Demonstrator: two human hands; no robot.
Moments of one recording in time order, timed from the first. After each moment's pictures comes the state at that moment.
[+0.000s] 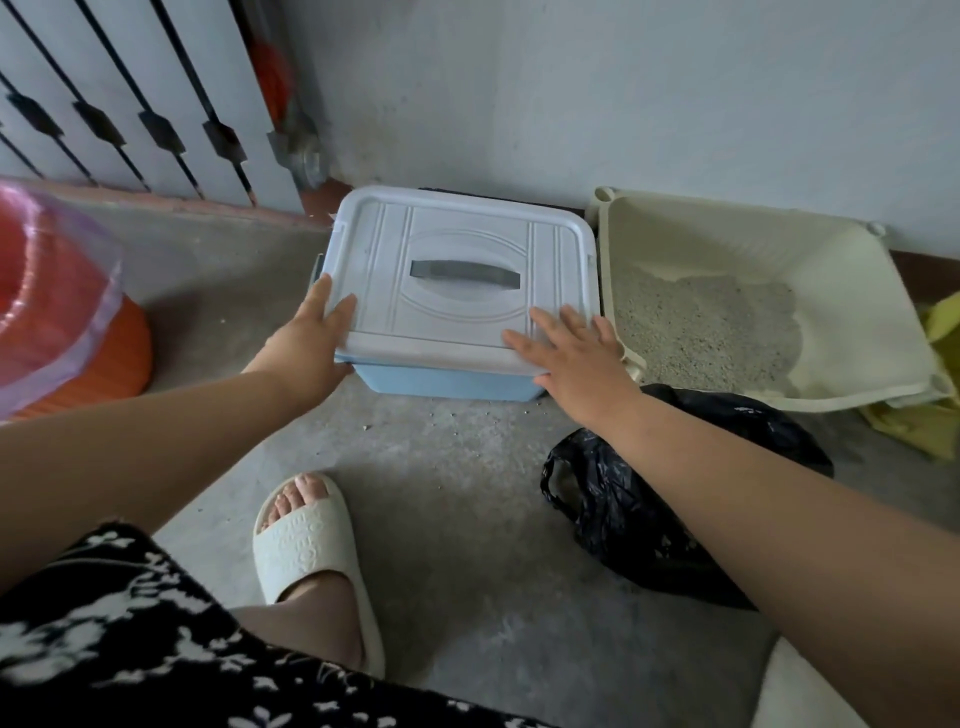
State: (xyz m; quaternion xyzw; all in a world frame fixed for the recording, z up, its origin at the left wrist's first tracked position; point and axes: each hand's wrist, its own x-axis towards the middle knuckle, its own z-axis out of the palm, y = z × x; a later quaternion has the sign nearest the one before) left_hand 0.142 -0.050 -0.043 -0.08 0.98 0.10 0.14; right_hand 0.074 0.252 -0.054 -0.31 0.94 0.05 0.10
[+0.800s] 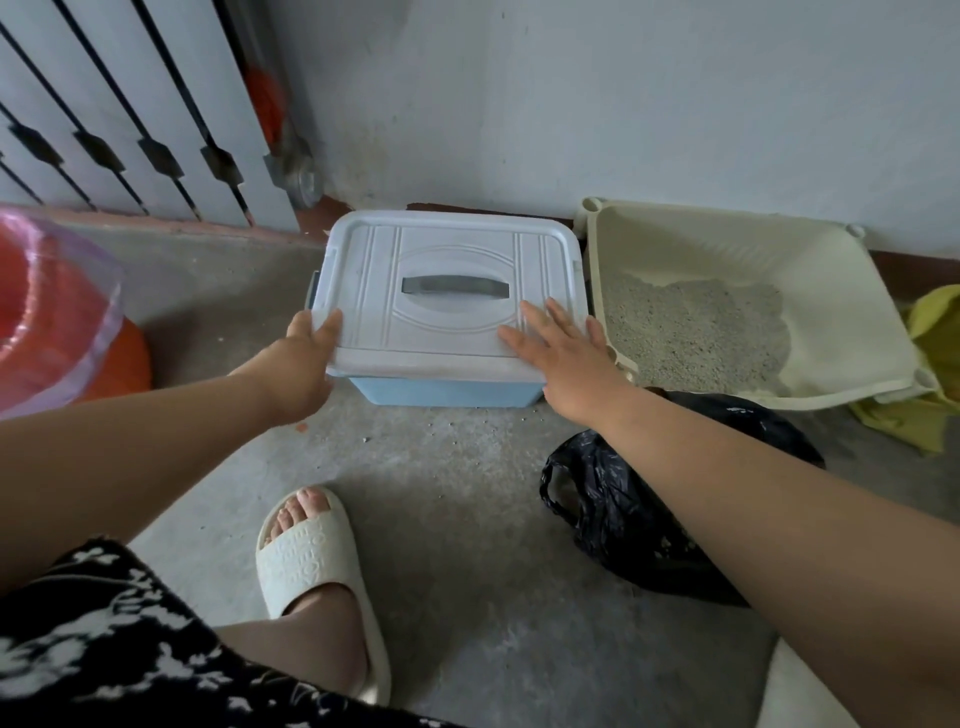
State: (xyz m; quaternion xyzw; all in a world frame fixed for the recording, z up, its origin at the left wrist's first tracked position) left_hand 0.137 -0.068 -0.042 -0.06 0.97 0.08 0.21; right_hand 0.070 0.246 -0.044 -0.29 0.95 0.01 0.14
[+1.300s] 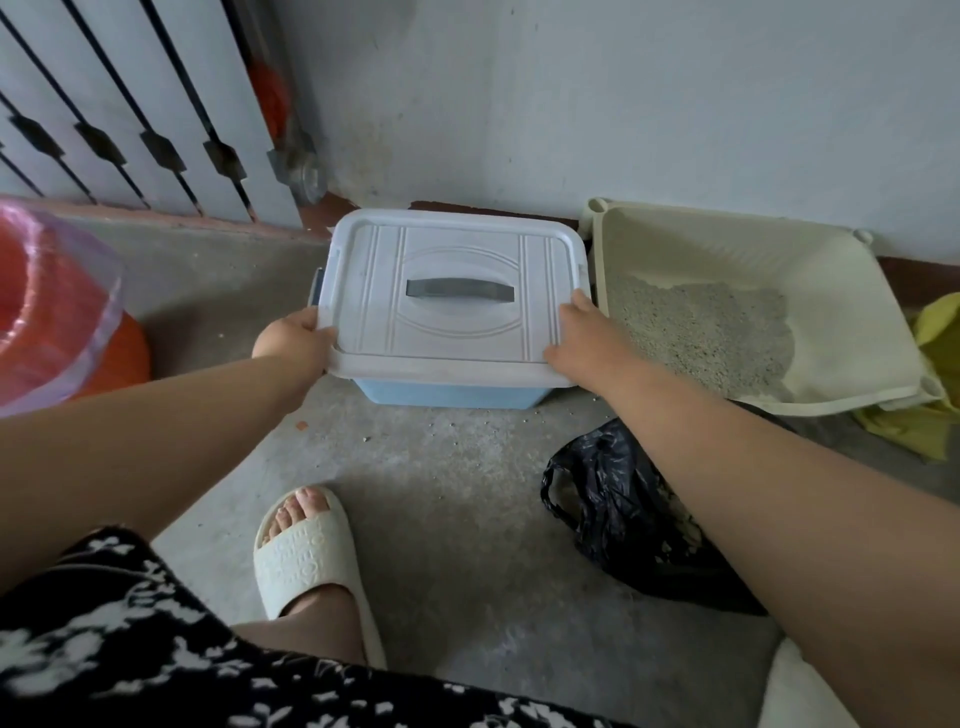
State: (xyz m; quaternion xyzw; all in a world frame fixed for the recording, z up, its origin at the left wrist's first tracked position) left_hand 0.117 -0.056 -0.051 -0.39 0.76 0.52 0.04; right_hand 0.038 0.241 -0.032 -0.13 0.97 -0.10 0.15
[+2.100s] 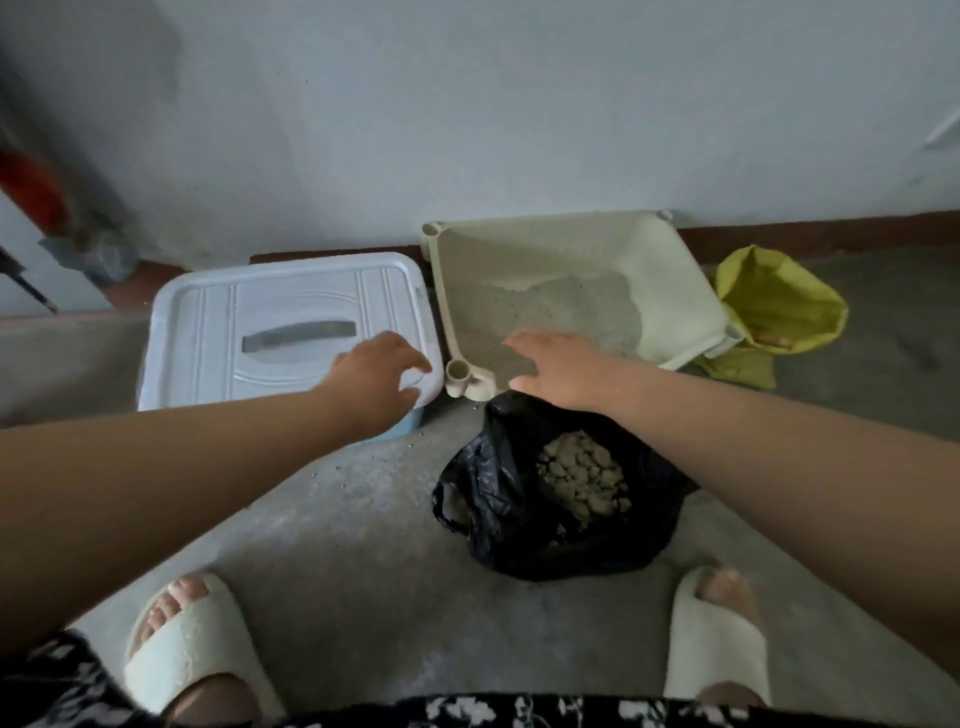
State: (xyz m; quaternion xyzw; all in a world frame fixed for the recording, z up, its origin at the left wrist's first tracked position) left_hand 0.088 0.146 0.011 0.14 0.97 0.17 0.13; right_hand 0.067 0.380 0.025 -0.16 0.96 -0.05 0.21
